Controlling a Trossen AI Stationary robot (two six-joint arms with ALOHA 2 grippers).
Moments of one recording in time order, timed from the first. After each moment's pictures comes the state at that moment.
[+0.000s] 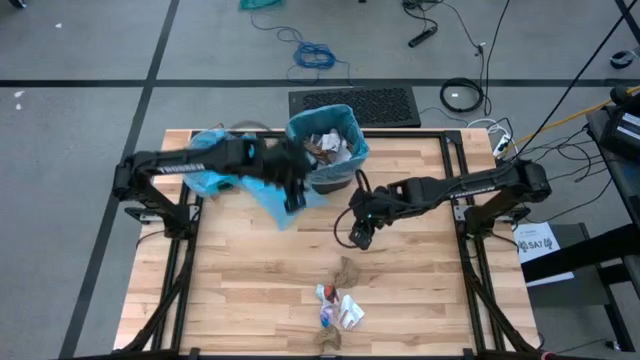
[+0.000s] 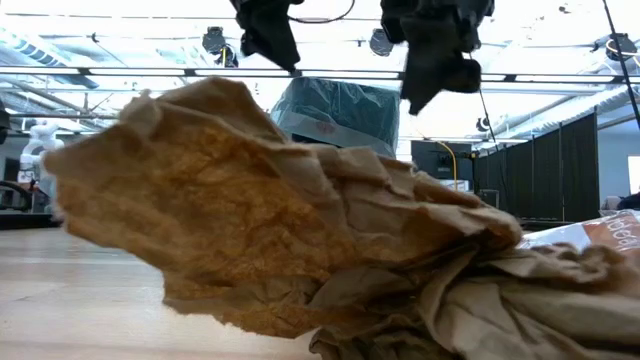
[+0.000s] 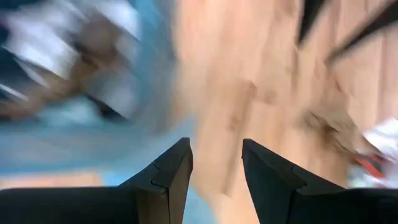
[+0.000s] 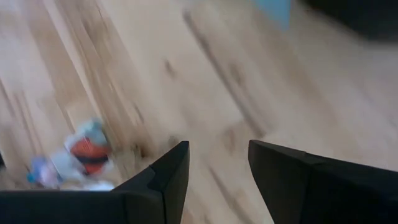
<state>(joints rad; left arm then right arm) 0.12 1.52 1.50 -0.90 -0.04 -0.14 0.11 1.53 1.25 -0.80 0.07 0.68</state>
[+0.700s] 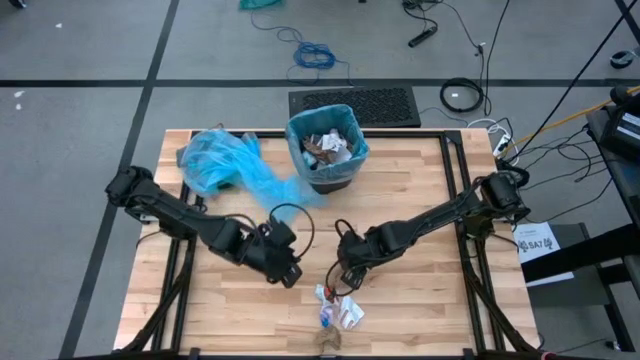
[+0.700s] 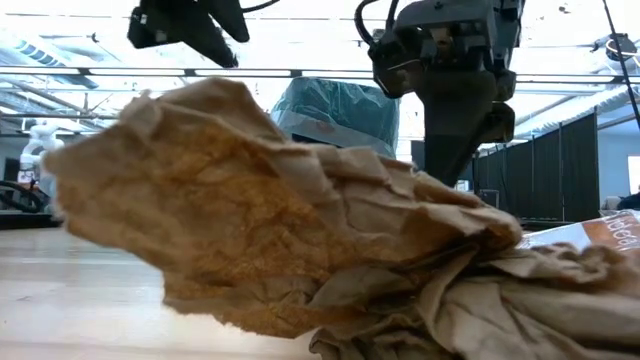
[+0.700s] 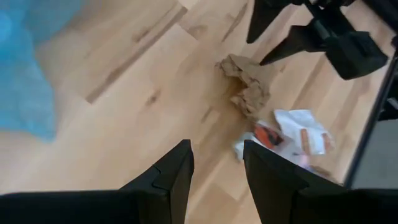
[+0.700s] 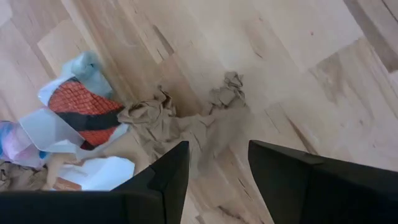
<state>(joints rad) -0.44 1.52 1.24 -0.71 -0.35 -1.07 0.31 1.80 1.25 -0.69 0.05 0.92</state>
